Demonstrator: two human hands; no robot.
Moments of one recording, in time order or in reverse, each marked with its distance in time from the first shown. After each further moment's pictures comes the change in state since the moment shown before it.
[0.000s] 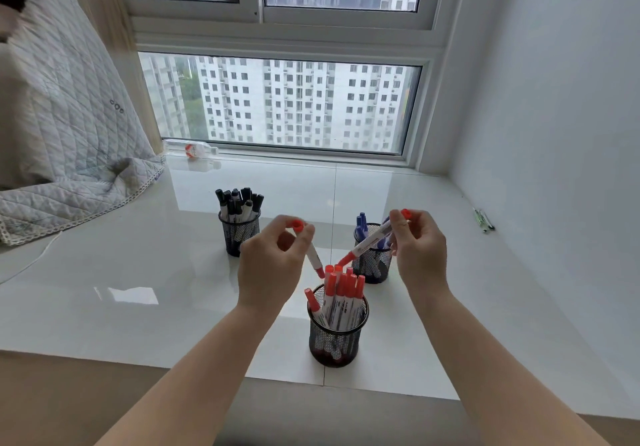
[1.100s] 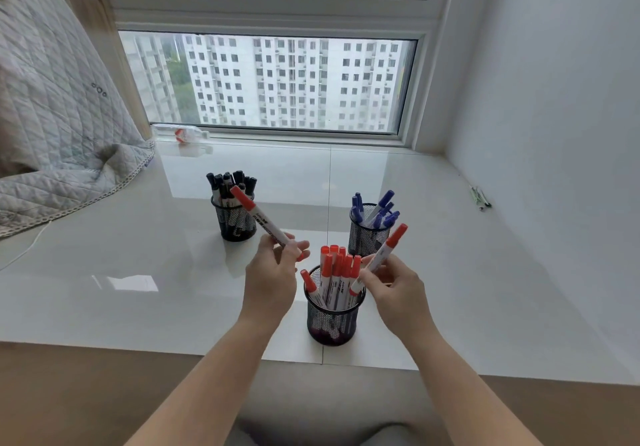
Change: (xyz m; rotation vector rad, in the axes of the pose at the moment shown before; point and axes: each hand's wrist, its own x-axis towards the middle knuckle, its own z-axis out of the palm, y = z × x) left_hand -0.032 -0.024 0.012 -0.287 -0.181 -0.330; right_hand -0.065 0.041 -0.011 -0.258 -0.252 0.066
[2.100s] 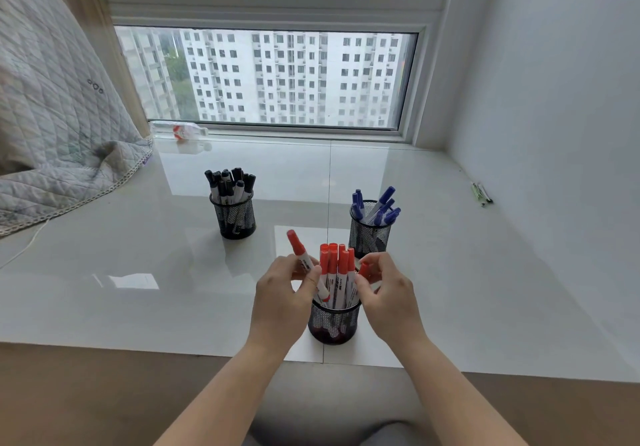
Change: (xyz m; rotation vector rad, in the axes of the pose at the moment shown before) left_hand -0.018 -0.024 0.006 0.309 -0.011 0.238; right_hand -0.002 0.016 0.014 -0.173 0.016 -0.158
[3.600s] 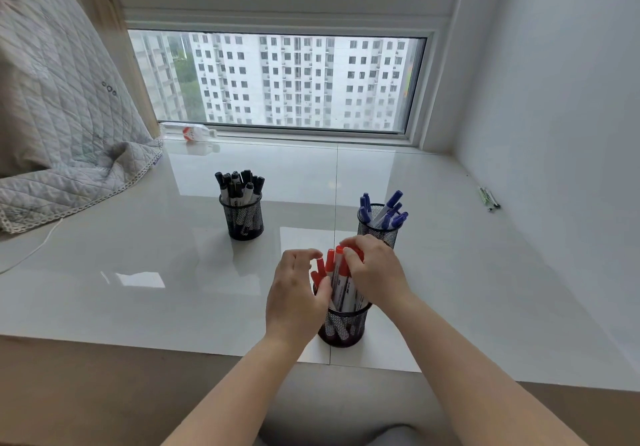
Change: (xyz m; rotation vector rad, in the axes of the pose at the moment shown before) left_hand 0.005 -0.015 0.014 0.246 0.004 0.083; right_hand 0.050 -0.017 0.016 -0.220 -0.184 0.017
